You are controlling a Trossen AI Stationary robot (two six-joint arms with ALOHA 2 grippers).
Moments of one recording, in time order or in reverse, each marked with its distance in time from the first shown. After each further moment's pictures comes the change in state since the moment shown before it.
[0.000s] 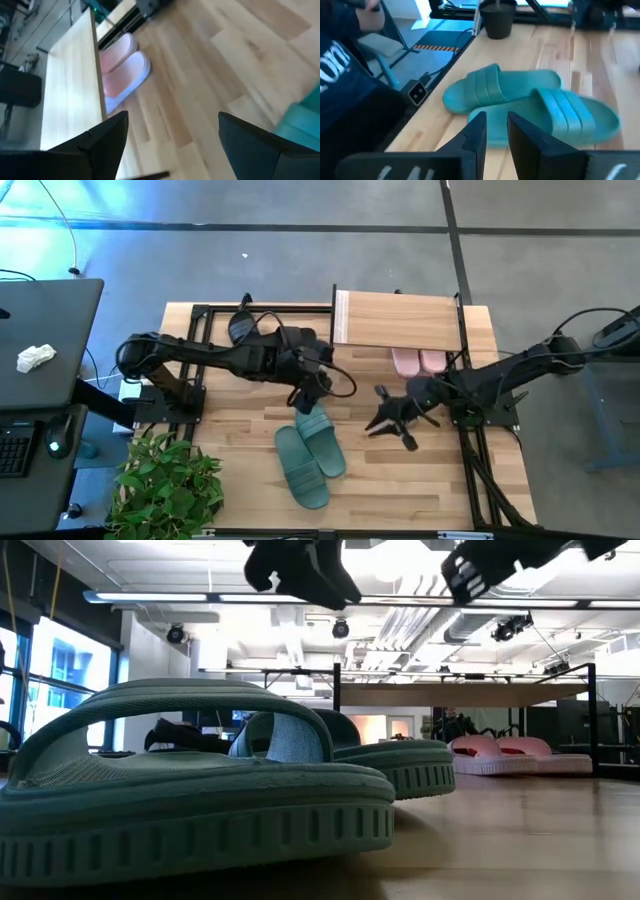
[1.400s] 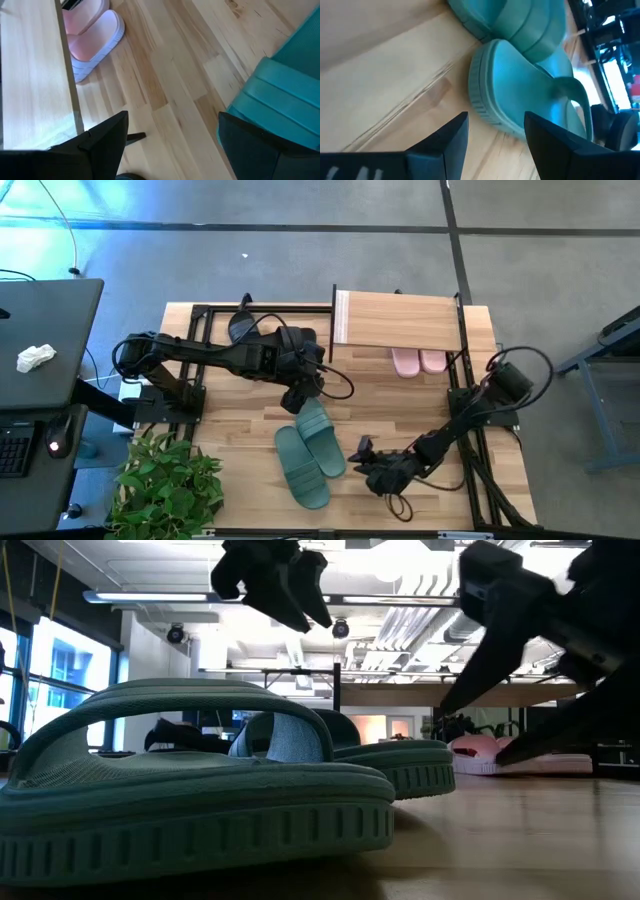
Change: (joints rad) left arm 0.001 -0.011 0.000 -0.203 -0.011 -0.061; right arm 0.410 0.698 0.154 0.192 0.751 -0.570
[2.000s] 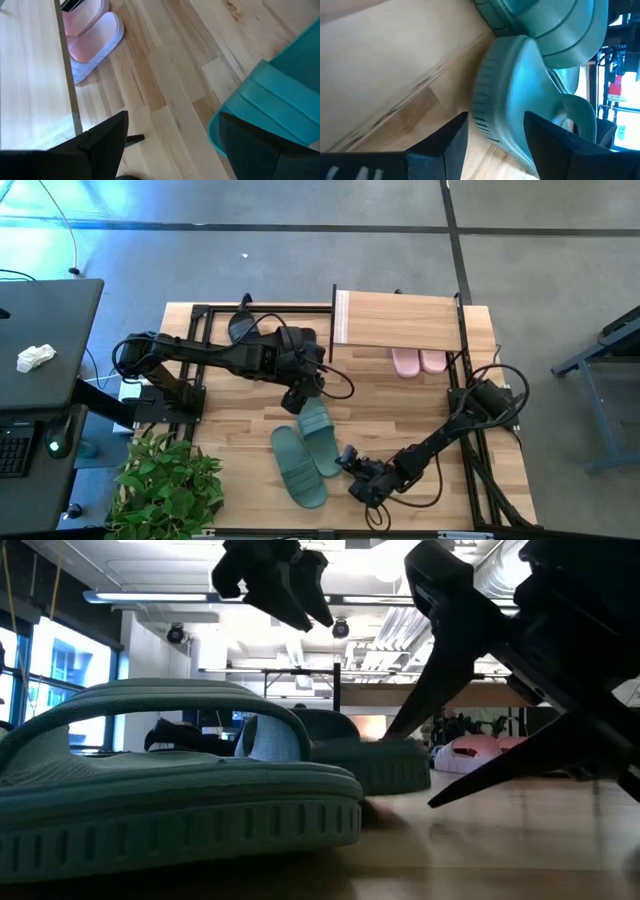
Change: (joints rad) left arm 0.000 0.001 0.000 0.005 0.014 -0.007; right arm -0.016 0.200 0.237 -0.195 0.100 -0.088
